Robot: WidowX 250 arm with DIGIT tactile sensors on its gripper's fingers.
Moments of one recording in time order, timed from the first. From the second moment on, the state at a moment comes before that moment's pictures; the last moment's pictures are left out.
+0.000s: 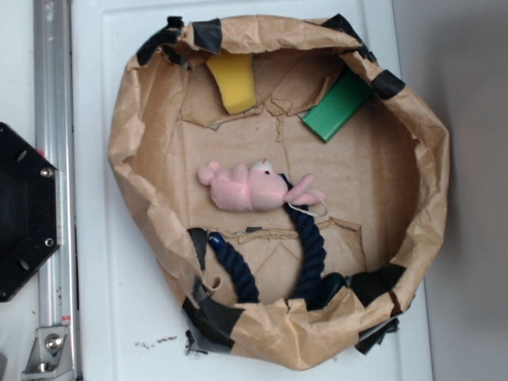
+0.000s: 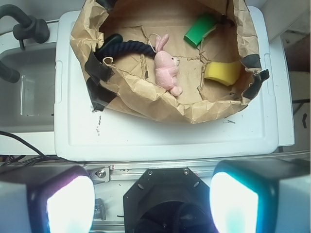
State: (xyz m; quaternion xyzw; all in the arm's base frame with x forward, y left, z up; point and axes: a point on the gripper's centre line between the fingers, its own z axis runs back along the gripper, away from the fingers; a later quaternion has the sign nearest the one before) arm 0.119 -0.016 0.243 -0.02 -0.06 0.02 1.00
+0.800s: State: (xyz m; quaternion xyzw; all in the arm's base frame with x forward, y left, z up) arm 0.209 0.020 0.205 0.02 -0.06 0.22 0.97
